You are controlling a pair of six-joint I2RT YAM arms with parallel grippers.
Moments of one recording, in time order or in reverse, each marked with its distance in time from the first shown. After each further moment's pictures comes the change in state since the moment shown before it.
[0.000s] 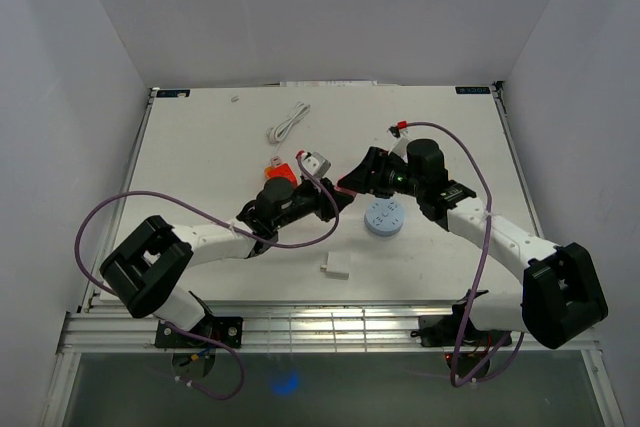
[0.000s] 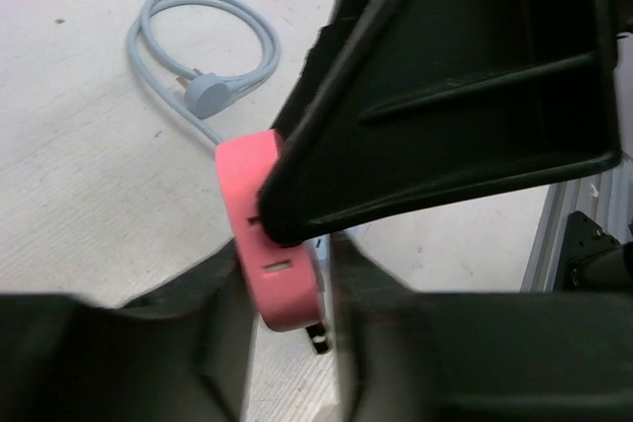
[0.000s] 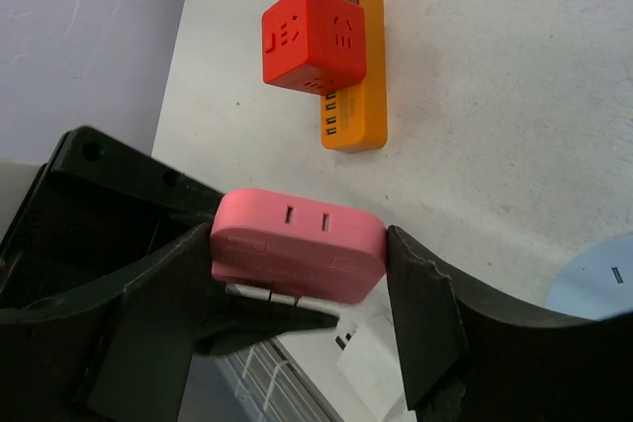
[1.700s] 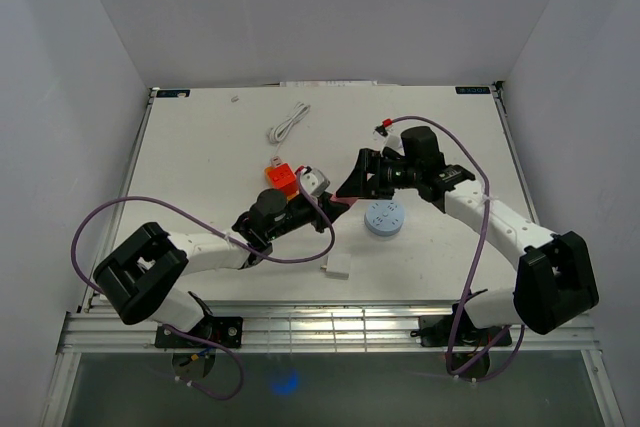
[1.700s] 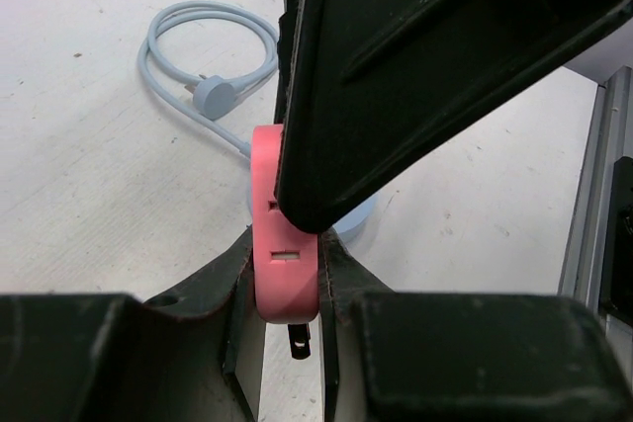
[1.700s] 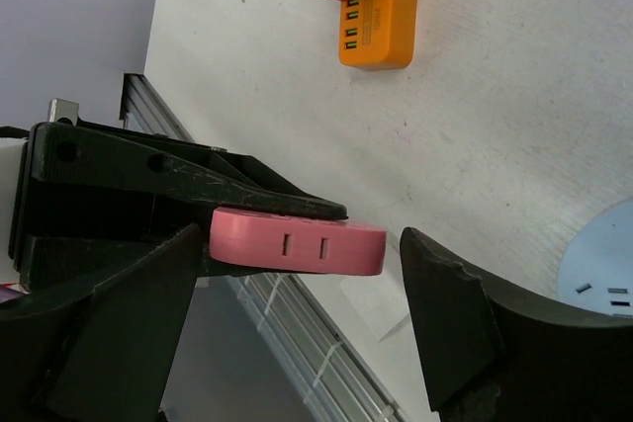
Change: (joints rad) left arm -0.016 -0.049 -0.103 0.088 0.012 0.170; right arm -0.028 0.076 0.166 -0.301 -0.204 -0.158
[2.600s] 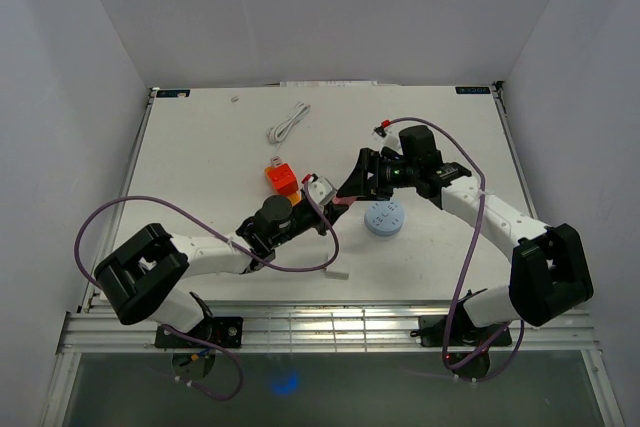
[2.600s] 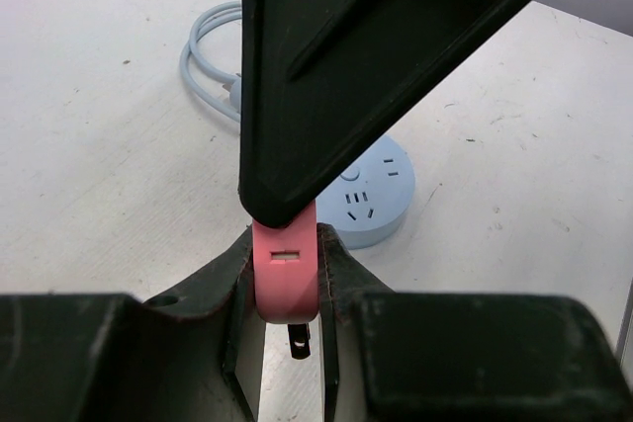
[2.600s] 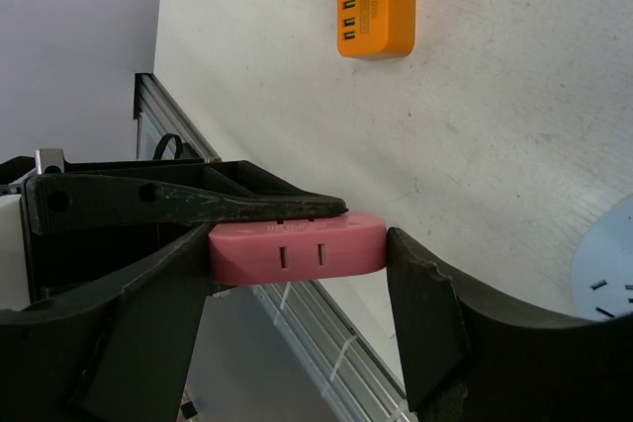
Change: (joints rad) left arm -0.066 0.000 -0.013 -0.006 -0.146 0.133; right arm -0.006 0.045 0.014 -0.009 -0.031 0.040
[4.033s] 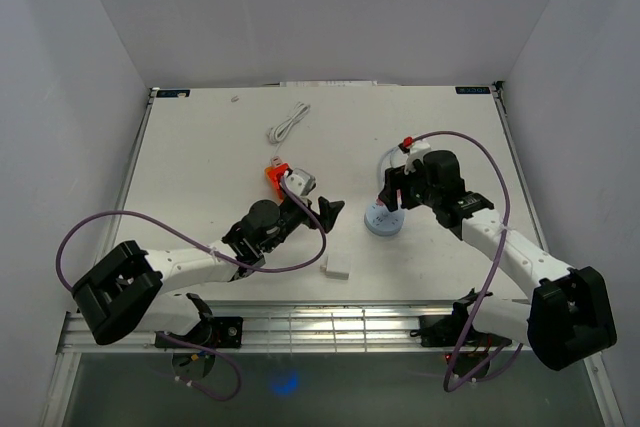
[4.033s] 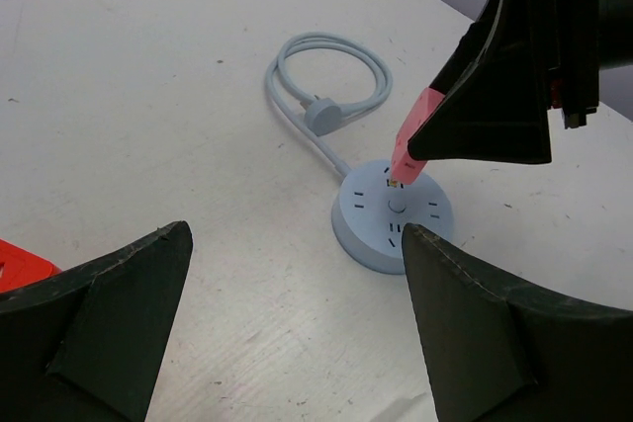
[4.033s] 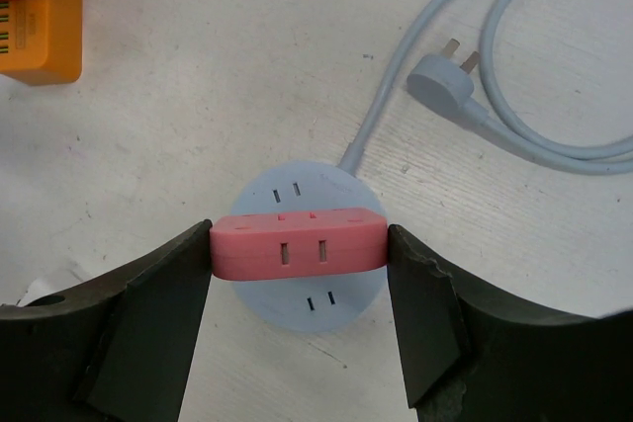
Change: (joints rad) left arm -0.009 -0.157 -0.052 -0.048 -0.254 -0.128; right arm -0.071 -0.244 -0.263 0.089 0.501 -0.529
